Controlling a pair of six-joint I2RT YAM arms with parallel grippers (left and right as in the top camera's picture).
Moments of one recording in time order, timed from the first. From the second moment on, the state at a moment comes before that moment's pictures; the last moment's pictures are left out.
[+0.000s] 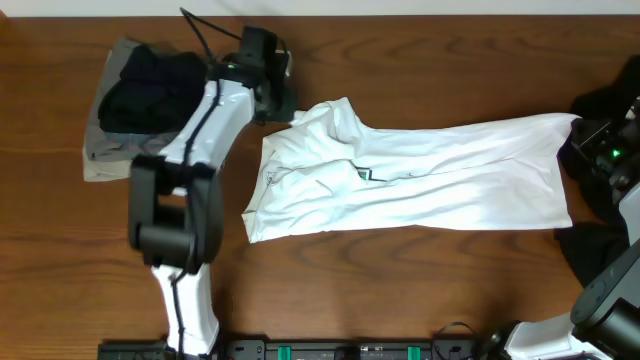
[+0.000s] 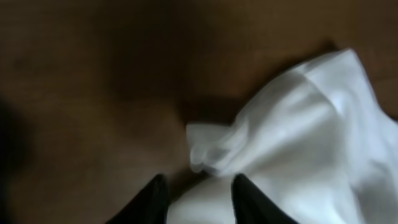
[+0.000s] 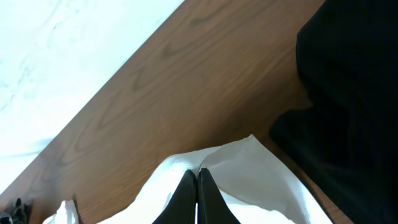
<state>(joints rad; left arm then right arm) -0.22 2.14 1.65 -0.65 0.15 -0.09 -0.63 1.69 1.02 -0.06 -0.63 0.36</state>
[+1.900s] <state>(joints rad) -0.15 2.25 1.76 -0.55 0.24 -0.07 -0.63 1.69 1.02 -0.08 -0.63 0.36</state>
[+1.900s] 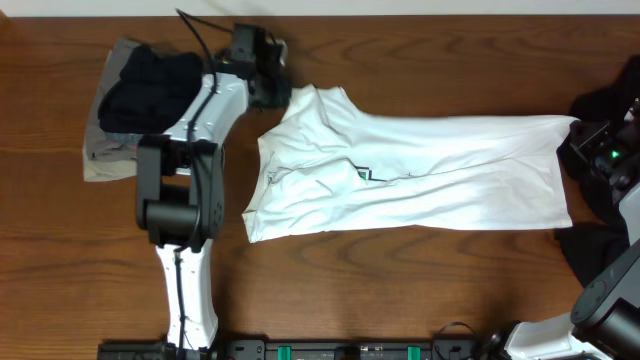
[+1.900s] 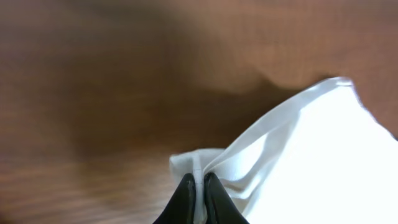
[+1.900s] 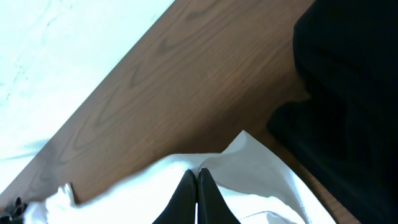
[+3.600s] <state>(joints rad) -0.33 2.45 1.78 -0.08 0.28 -0.12 -0.63 1.69 1.02 -0.15 -0.63 0.35</state>
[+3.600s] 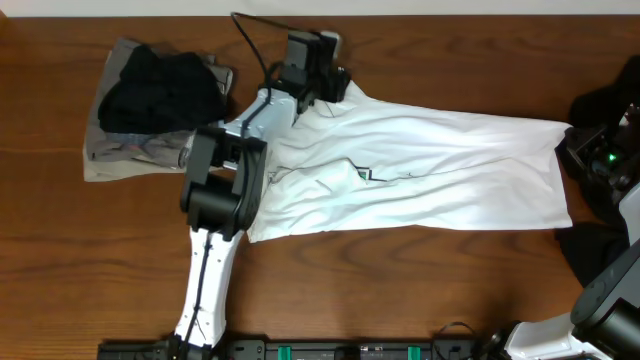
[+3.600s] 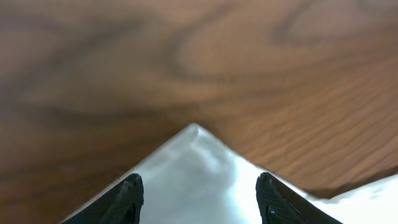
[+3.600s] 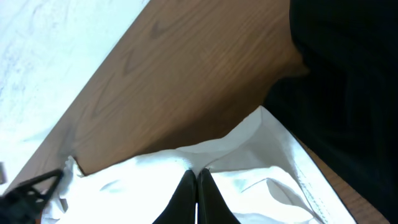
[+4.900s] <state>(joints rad) -0.33 2.14 1.79 -0.52 0.29 -0.14 -0.63 1.69 1.02 -0.17 -0.63 0.36</state>
